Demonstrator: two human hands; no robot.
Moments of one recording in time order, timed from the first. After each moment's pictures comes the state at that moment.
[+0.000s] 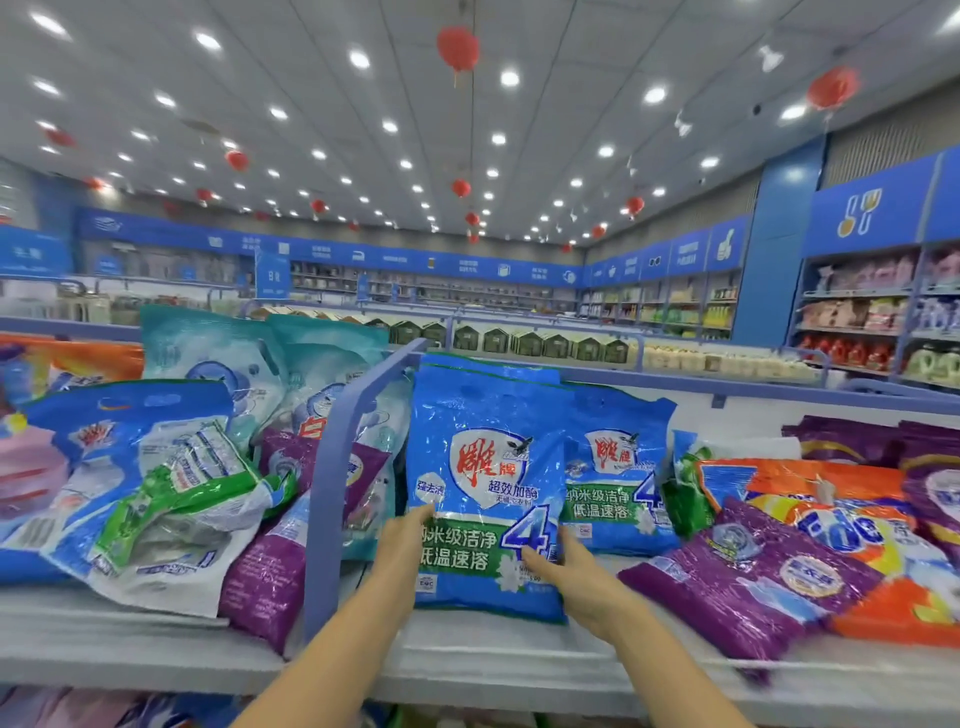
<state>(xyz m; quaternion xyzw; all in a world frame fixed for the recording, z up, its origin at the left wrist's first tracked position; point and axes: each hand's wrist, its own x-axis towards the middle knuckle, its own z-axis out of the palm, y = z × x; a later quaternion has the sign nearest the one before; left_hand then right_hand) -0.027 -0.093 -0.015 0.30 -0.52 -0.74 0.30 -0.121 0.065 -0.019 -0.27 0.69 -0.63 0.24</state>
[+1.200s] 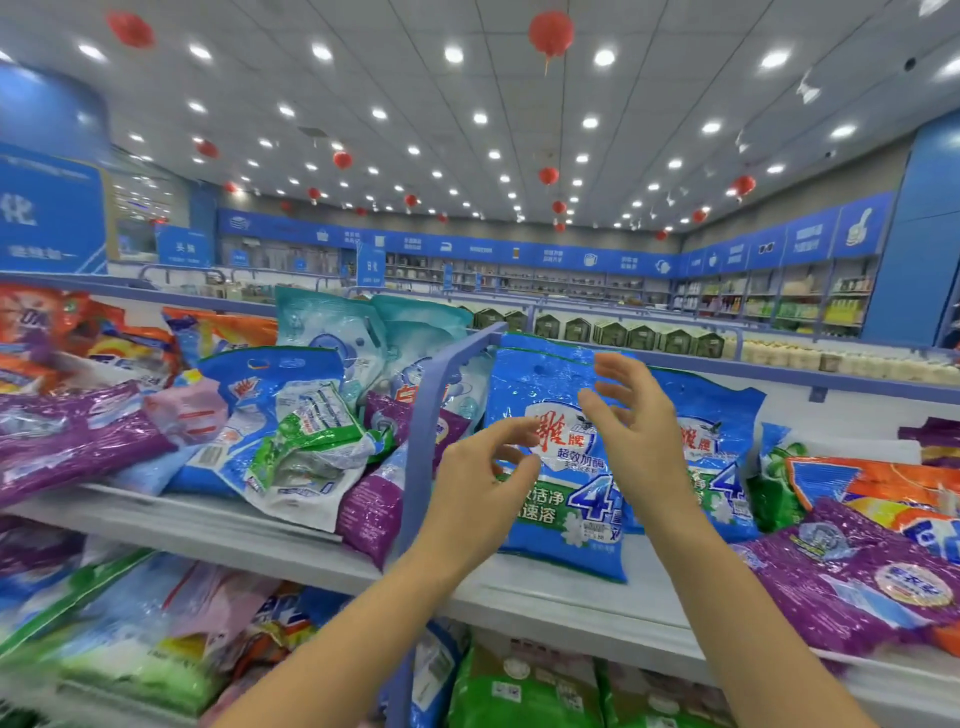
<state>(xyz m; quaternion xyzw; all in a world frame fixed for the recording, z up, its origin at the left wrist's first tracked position) 0.075 -0.019 0.044 0.08 -0.79 -0.37 0.48 -0.035 0.073 0.083 -0.45 0.62 -0.63 -0.13</state>
